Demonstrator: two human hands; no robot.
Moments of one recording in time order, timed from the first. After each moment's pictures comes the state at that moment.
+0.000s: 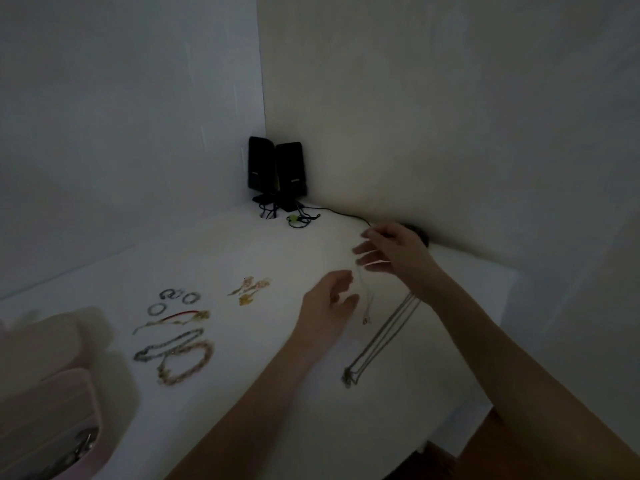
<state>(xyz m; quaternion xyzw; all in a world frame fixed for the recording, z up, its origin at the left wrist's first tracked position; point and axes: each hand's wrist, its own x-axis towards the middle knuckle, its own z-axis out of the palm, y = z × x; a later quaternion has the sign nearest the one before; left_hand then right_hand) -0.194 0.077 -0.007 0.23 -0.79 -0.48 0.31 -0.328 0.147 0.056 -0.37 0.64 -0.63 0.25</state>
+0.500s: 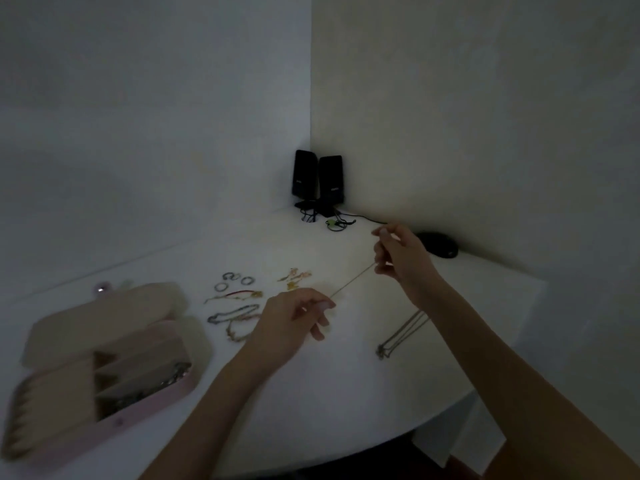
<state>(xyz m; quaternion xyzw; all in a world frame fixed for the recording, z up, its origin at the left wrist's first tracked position) -0.051 0.082 0.029 0.23 -0.80 -0.45 0.32 -0.249 0.141 0.067 -0.37 0.62 -0.65 0.23</state>
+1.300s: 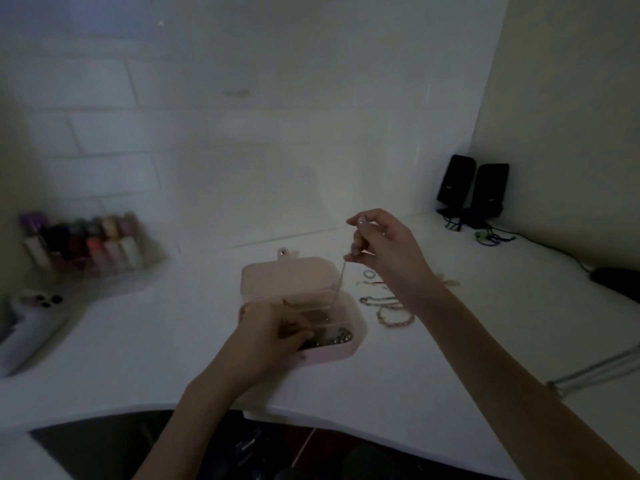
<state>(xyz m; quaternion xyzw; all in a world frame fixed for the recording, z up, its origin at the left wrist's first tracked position) 0.159 0.062 0.027 0.42 -0.84 -0.20 0.29 -0.042 0.050 0.088 -0.54 0.38 -0.63 0.41</state>
